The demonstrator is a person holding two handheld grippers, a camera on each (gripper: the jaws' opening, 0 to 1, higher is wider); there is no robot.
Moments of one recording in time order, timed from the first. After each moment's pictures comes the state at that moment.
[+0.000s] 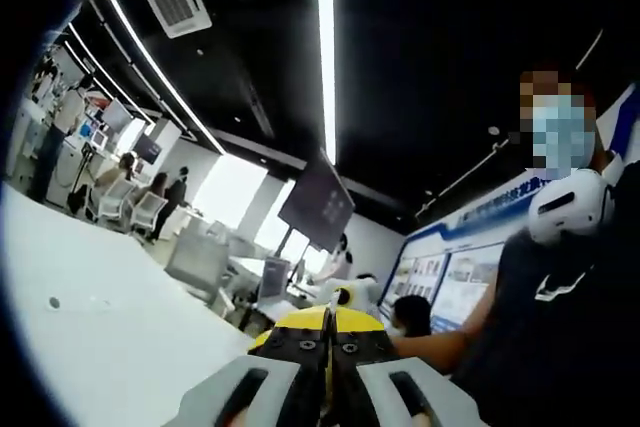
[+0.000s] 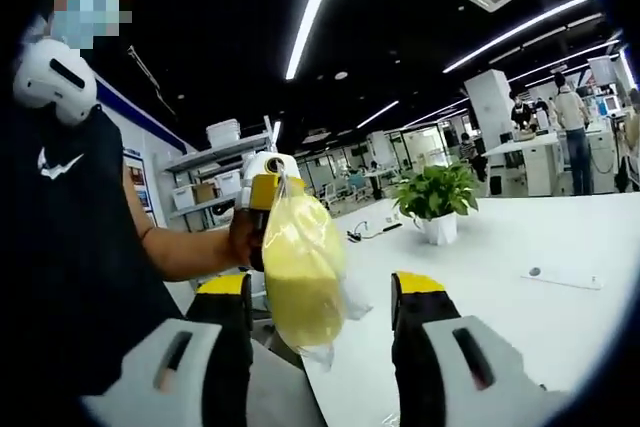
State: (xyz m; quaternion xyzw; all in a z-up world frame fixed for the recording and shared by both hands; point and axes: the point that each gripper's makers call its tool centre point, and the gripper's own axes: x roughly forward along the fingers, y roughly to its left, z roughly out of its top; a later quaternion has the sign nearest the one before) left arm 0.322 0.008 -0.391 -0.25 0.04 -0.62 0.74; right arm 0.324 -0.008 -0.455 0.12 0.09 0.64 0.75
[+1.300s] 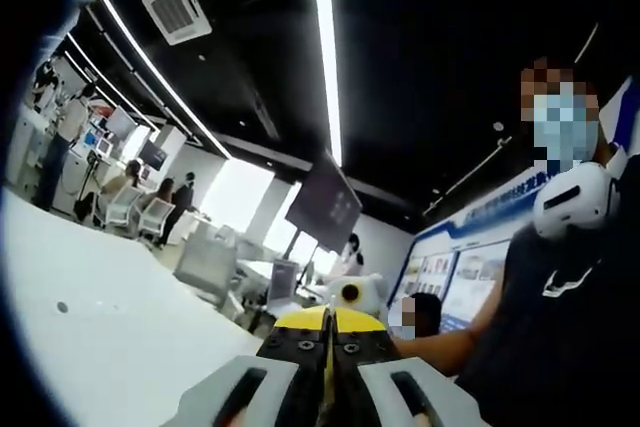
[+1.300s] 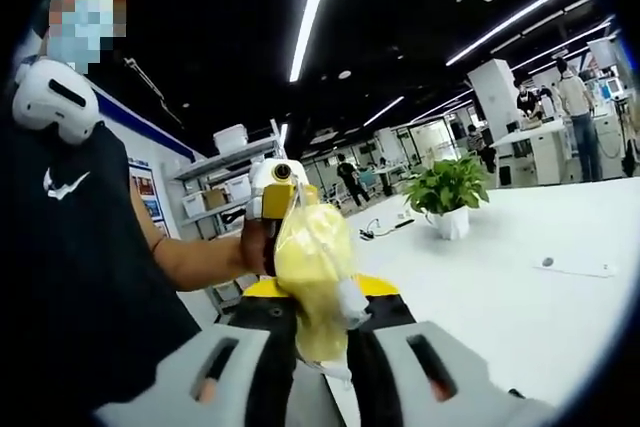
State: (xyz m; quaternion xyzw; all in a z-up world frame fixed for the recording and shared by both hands) left arm 0.324 0.009 -0.394 -0.24 0.04 -0.61 0.75; right arm 0.318 -0.007 -0.453 0.14 0.12 0.65 0.74
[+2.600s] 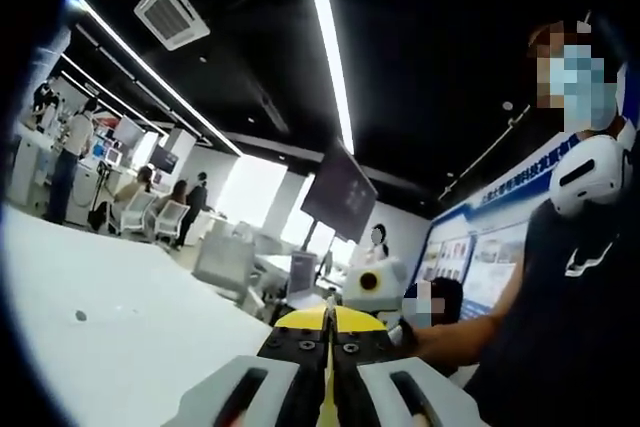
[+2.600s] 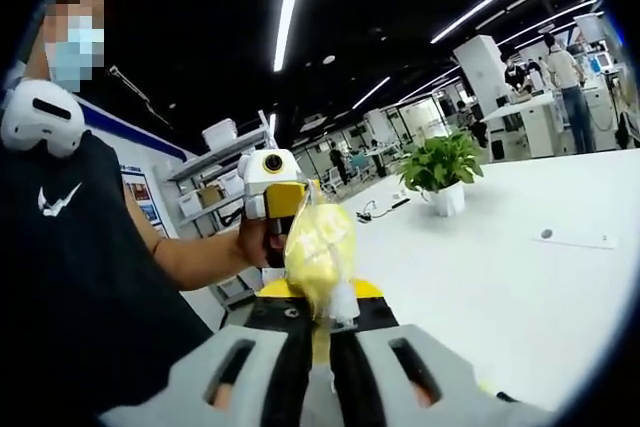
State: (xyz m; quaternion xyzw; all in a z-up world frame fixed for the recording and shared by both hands) left arm 0.333 0.011 -0.408 -0.21 0.05 -0.59 0.78; right arm 0.314 -0.007 -0.462 0.14 0.16 0.64 0.74
